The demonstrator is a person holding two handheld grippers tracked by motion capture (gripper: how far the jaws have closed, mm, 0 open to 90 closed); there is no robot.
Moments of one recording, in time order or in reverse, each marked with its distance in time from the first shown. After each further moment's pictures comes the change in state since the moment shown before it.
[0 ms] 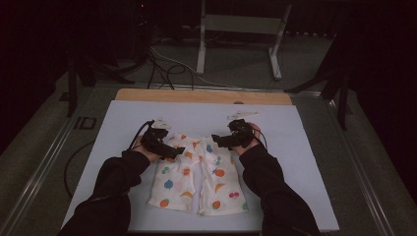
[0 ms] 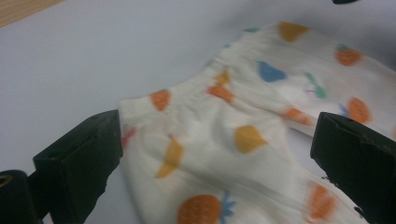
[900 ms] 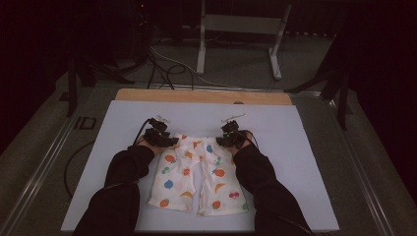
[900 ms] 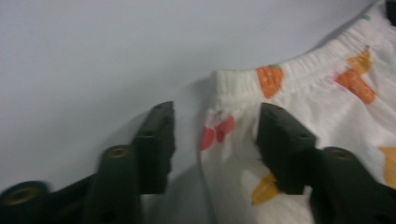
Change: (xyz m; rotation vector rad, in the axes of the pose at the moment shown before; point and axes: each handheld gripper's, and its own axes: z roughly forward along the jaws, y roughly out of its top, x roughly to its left) left arm 0.046 -0.012 0.053 0.095 0.120 -0.166; right arm -0.017 -0.022 0.059 0.217 -0.103 0.093
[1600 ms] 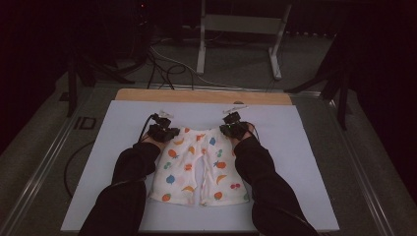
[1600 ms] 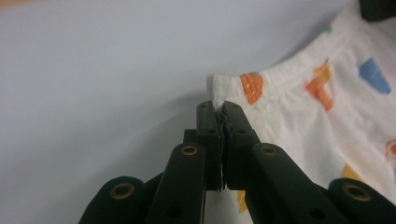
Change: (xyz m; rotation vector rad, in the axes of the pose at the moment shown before) left arm -0.008 0.019 -0.002 -0.103 0.015 -0.010; right arm -0.013 0.024 -0.006 -0.079 -0.031 -0.036
